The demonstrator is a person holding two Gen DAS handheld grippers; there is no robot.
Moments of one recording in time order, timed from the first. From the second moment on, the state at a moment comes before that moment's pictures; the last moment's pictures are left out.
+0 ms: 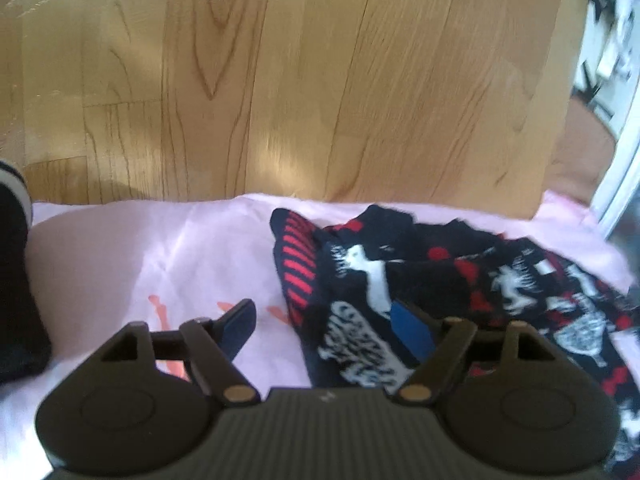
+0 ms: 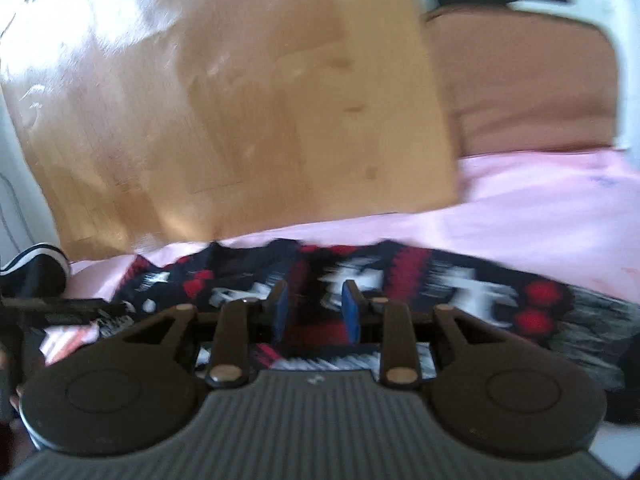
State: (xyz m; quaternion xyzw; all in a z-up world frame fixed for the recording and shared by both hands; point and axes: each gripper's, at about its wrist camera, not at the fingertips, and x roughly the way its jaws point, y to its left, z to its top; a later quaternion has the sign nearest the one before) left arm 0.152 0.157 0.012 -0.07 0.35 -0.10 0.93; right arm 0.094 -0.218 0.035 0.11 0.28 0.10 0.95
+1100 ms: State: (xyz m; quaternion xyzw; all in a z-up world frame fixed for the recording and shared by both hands) left arm -0.077 0.172 0.010 -0.10 0.44 -0.06 0.89; right arm -0.057 -0.267 -0.015 0.20 0.32 0.19 0.91
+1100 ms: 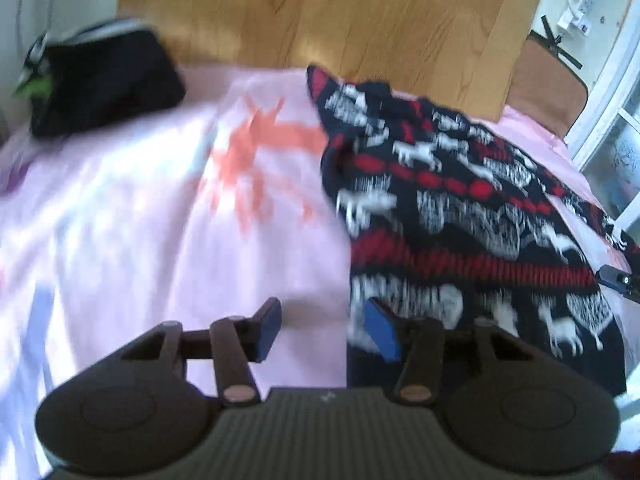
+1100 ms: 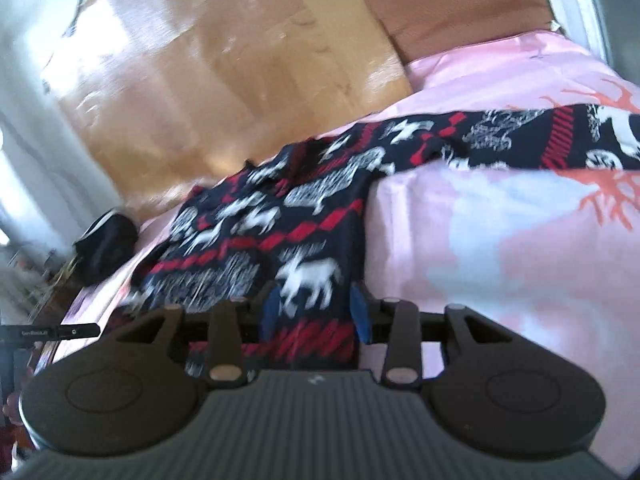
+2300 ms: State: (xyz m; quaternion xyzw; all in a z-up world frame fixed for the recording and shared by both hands) left arm -0.001 0.061 0.032 -0.07 0.39 -0.20 0.90; right arm -0.065 -0.413 -0.028 0.44 0.23 -0.08 0.87
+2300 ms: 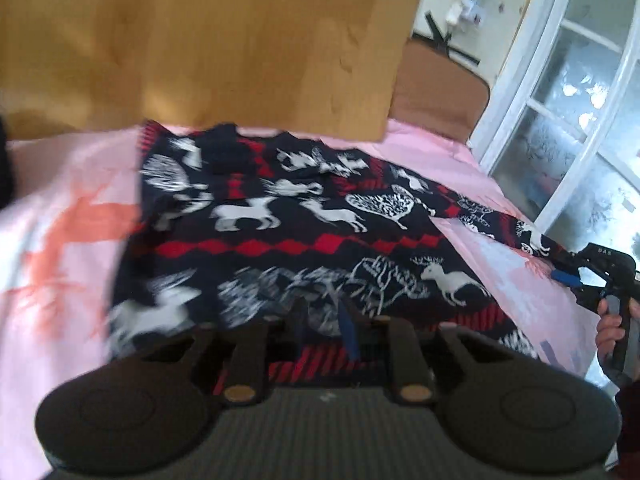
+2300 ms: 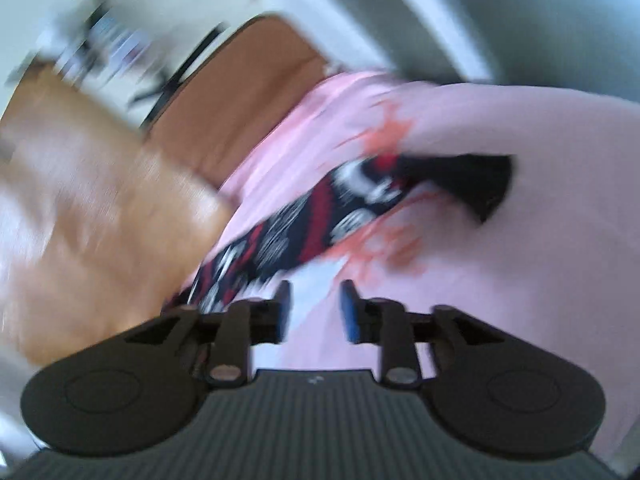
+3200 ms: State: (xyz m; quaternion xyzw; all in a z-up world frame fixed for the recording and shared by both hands) left arm 0.089 0.177 0.019 -0.19 0.27 -0.05 0.94; right arm 0.181 -0.159 0.141 0.26 0.20 0.27 0.91
